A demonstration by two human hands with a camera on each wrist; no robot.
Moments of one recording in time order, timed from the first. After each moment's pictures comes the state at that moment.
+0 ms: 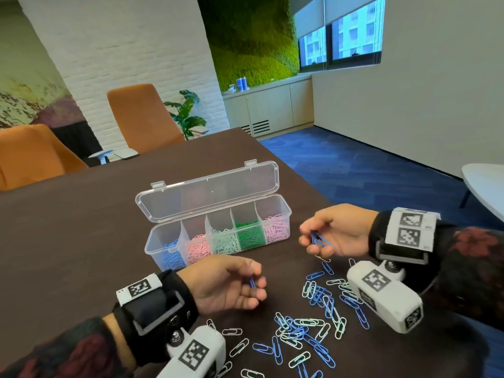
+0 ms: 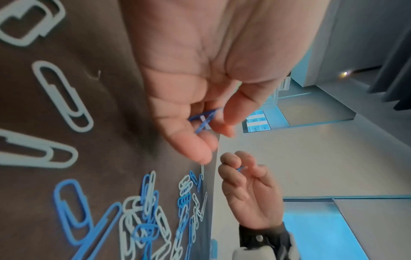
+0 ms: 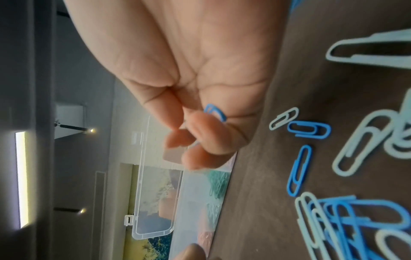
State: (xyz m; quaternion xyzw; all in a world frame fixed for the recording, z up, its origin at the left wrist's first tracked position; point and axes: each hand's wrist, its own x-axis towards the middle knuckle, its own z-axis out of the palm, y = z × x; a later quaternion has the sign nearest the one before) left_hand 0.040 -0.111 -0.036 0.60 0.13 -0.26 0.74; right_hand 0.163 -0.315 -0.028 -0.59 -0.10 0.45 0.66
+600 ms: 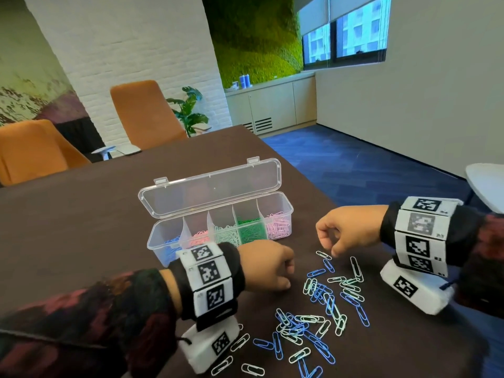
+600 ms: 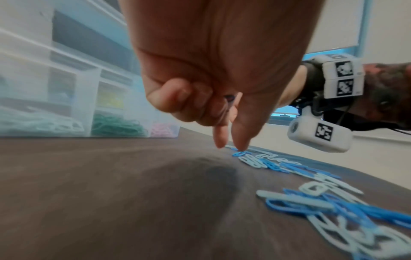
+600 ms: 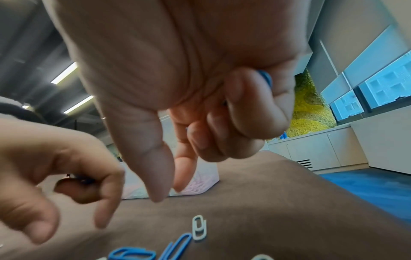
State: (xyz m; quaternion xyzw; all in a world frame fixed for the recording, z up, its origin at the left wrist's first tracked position) left_hand 0.071 -0.155 -0.027 0.98 -0.17 -0.11 0.03; right_hand 0.160 -0.329 -0.009 -0.91 -0.38 0.17 0.07
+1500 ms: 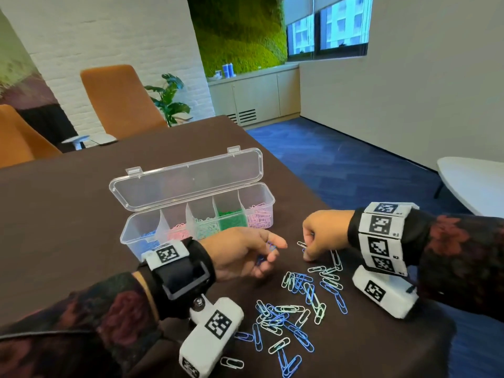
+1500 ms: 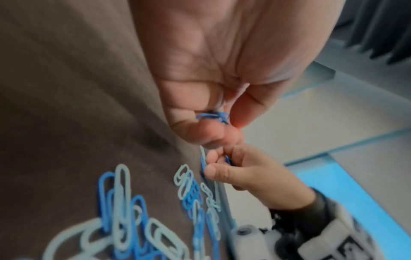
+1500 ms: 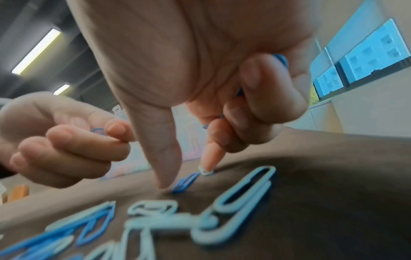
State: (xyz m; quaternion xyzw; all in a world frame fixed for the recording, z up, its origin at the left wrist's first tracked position) left_hand 0.078 -0.147 -0.041 0.68 0.03 -0.27 0.68; right_hand 0.161 -0.318 -0.037 -0.93 -0.32 0.19 0.04
